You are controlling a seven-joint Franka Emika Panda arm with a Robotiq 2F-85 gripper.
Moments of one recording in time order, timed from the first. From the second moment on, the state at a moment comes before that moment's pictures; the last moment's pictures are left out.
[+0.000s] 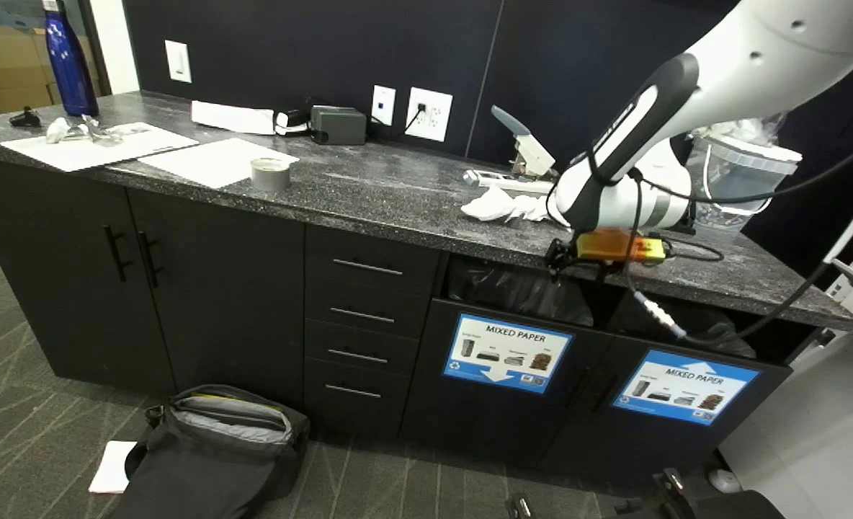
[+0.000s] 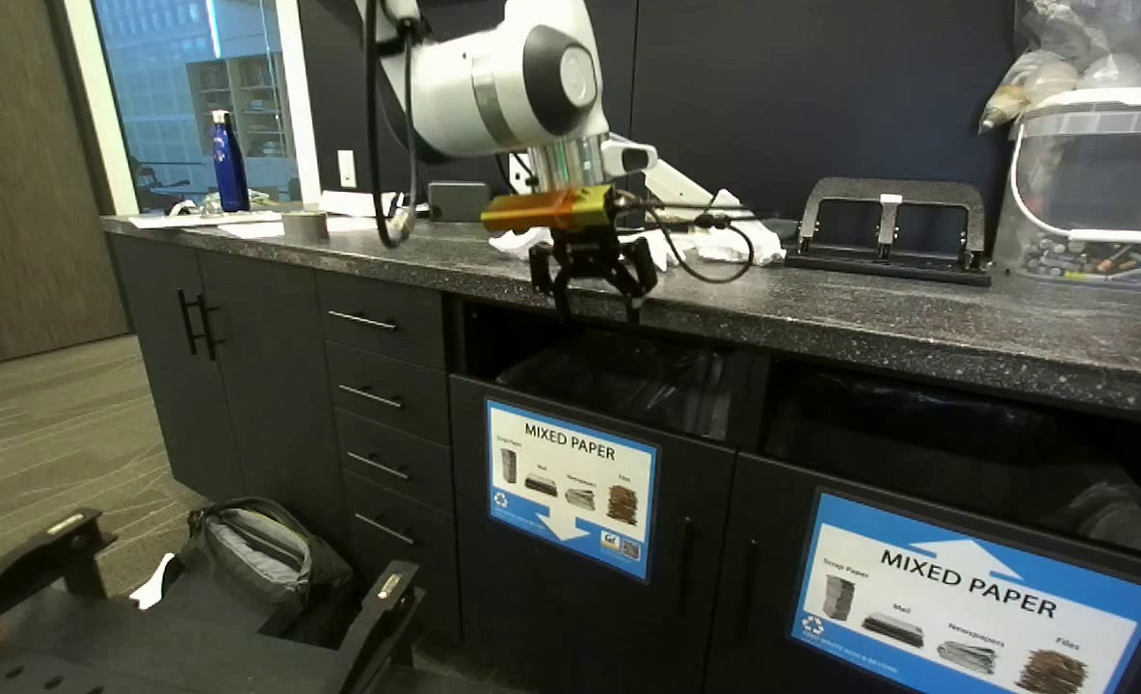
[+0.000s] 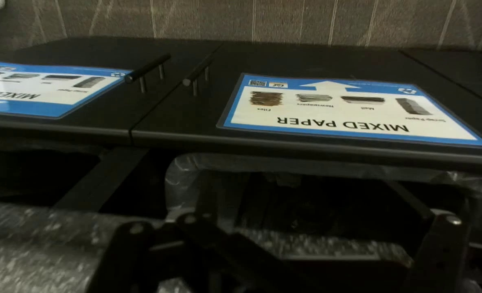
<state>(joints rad) 0.20 0.47 -0.39 -2.13 0.01 2.75 0.09</state>
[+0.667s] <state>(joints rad) 0.02 0.48 -0.27 -1.70 -0.04 2.35 0.39</state>
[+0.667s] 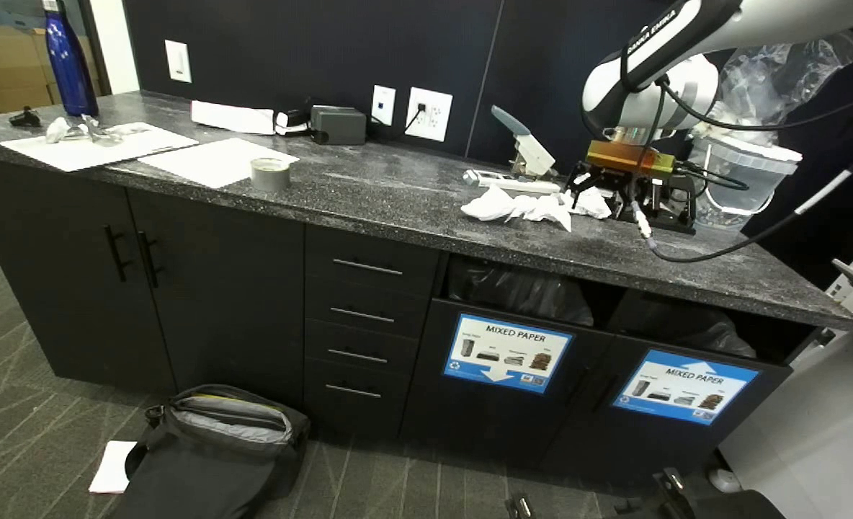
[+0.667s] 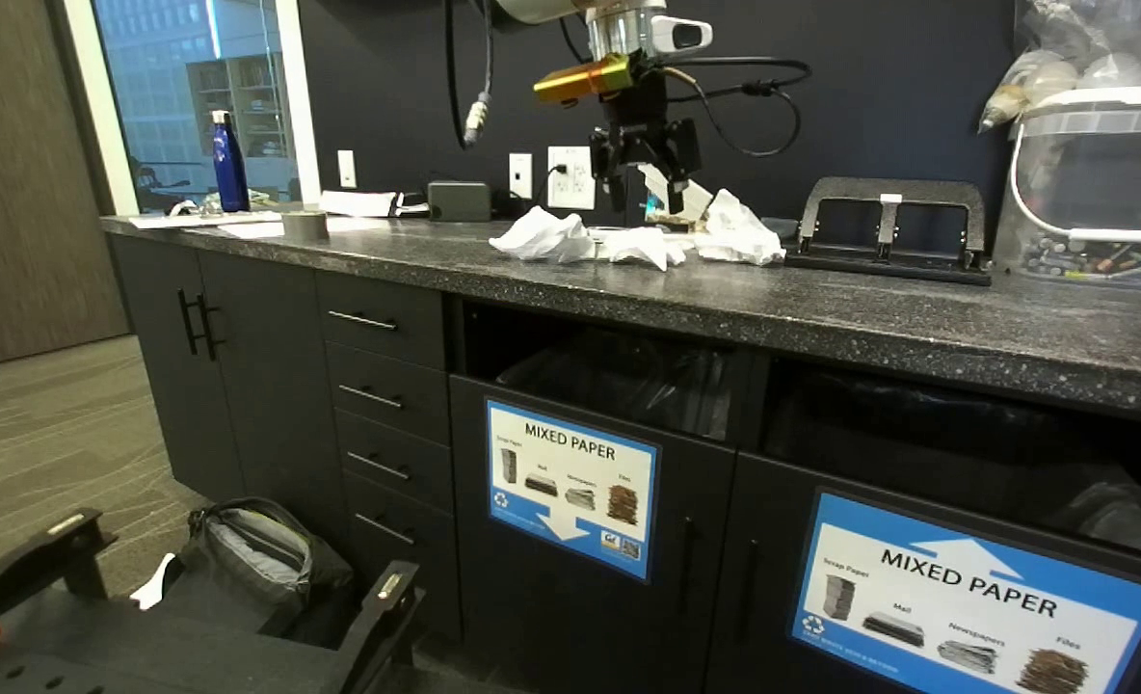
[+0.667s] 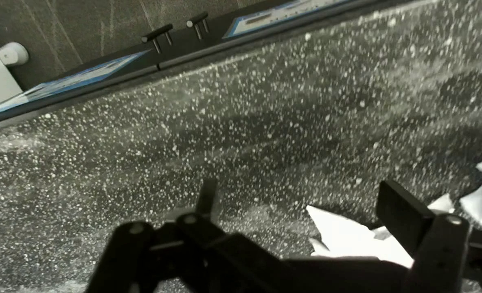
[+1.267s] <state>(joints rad) -0.12 0.77 -0.24 -1.26 0.15 2.33 0.64</state>
